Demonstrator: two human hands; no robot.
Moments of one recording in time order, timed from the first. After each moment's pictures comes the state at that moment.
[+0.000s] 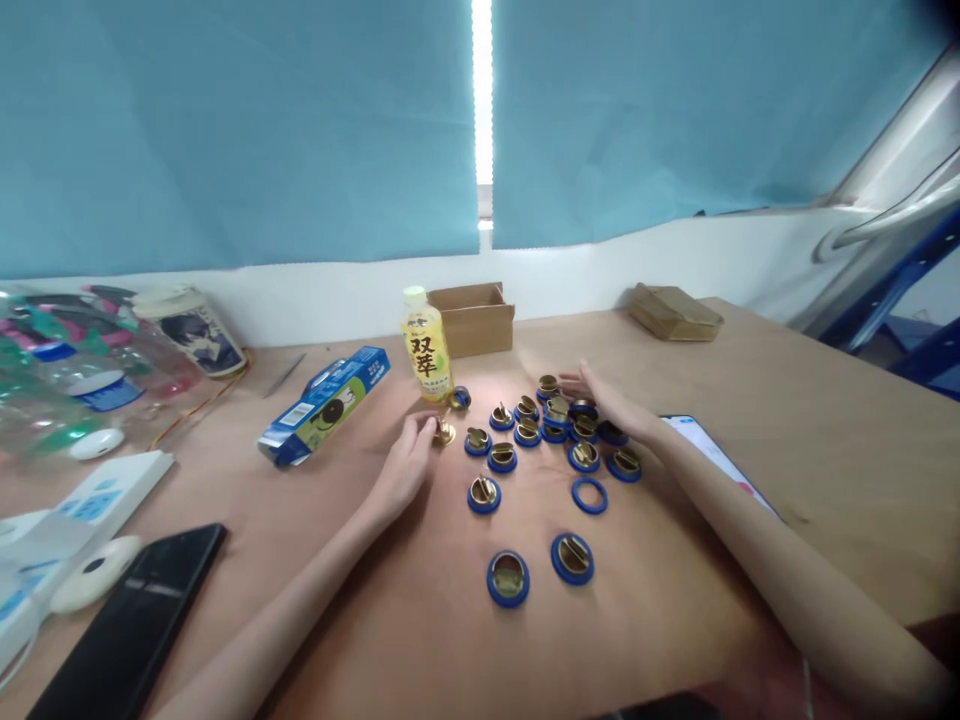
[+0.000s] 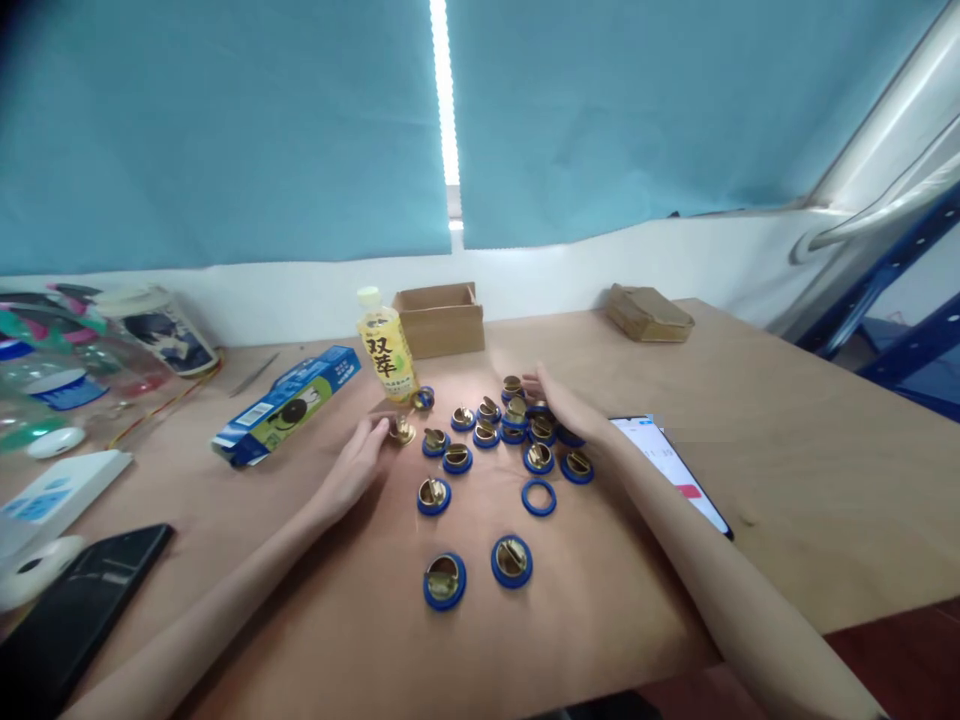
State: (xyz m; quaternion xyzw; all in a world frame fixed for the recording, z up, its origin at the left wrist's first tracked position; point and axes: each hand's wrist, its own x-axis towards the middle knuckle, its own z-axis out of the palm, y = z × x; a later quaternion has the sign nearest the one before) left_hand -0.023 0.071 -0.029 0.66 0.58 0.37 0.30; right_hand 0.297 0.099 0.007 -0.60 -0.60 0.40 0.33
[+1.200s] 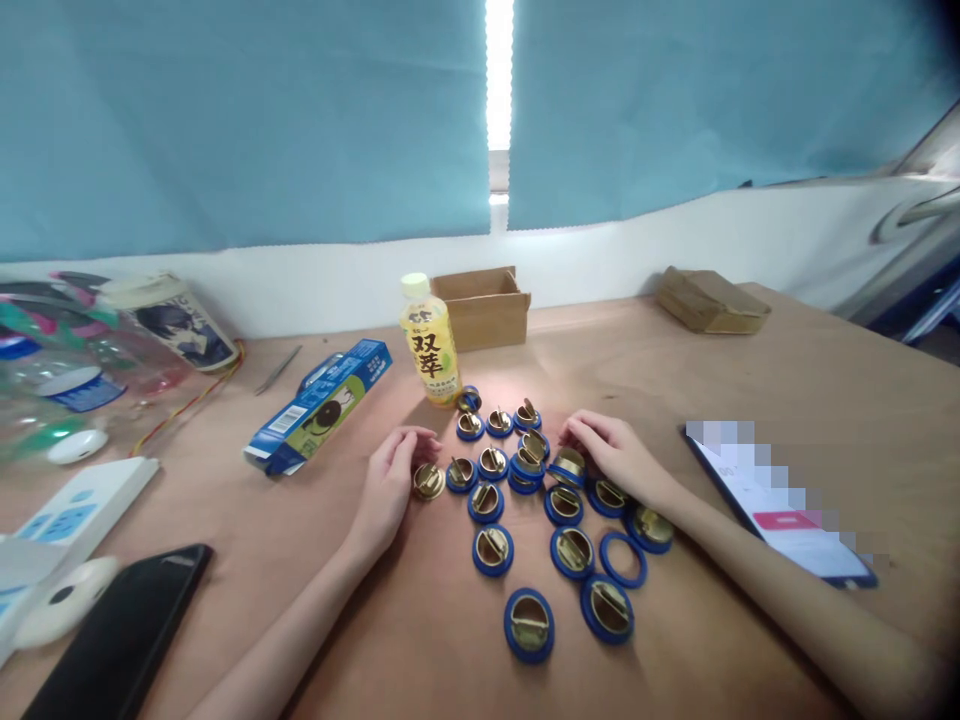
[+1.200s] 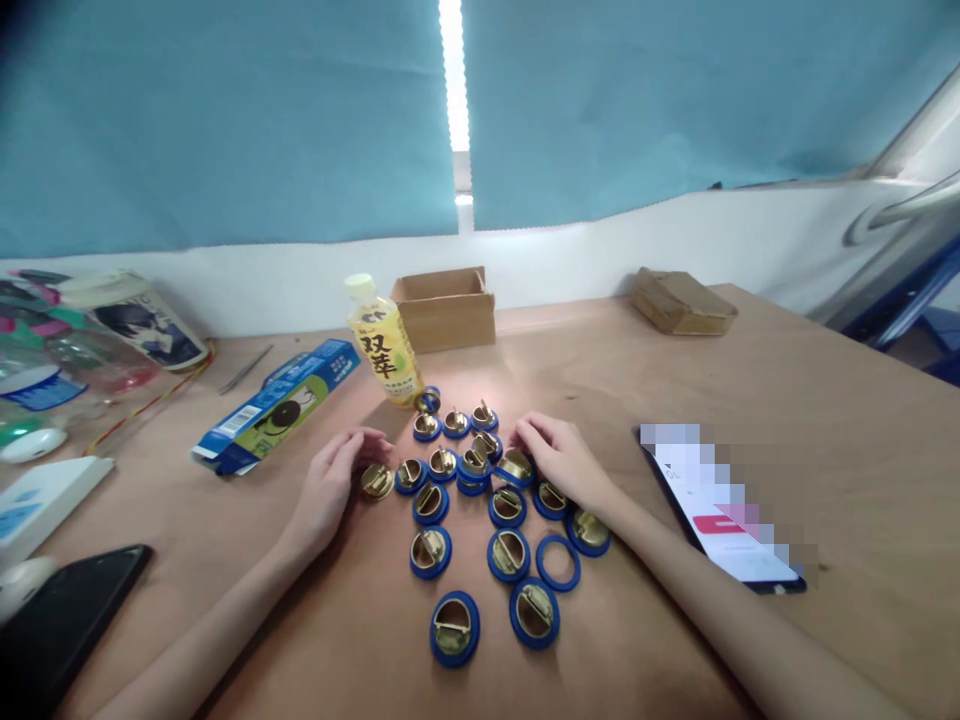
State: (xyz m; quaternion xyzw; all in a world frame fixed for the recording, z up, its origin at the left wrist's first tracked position) left_hand -0.037 0.070 -0.035 0.55 0.55 0.49 0.40; right_hand 0.264 0.065 -0.020 -0.54 -0.66 0.37 0.37
